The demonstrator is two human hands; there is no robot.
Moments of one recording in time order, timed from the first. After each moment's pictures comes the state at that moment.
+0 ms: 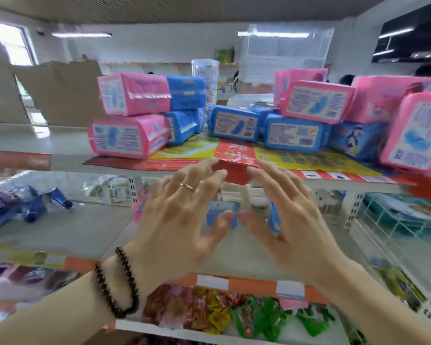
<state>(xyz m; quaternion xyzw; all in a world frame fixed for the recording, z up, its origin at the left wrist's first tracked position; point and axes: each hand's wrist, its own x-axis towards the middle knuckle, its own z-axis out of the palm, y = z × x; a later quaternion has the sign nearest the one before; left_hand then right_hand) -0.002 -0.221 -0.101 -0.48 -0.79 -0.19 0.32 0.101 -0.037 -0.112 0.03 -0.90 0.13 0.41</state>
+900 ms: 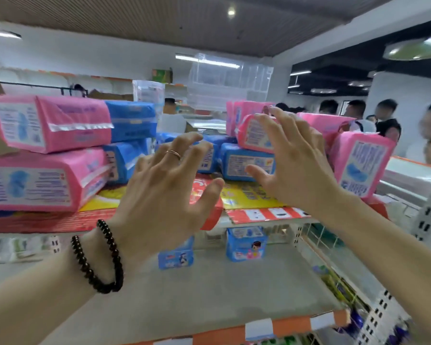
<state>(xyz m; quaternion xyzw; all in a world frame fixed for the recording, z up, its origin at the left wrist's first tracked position) -0.075 -0.150 -0.027 -0.54 -0.74 -0.26 0.30 0.050 0.051 -0.001 -0.17 -0.88 -0.15 0.41</state>
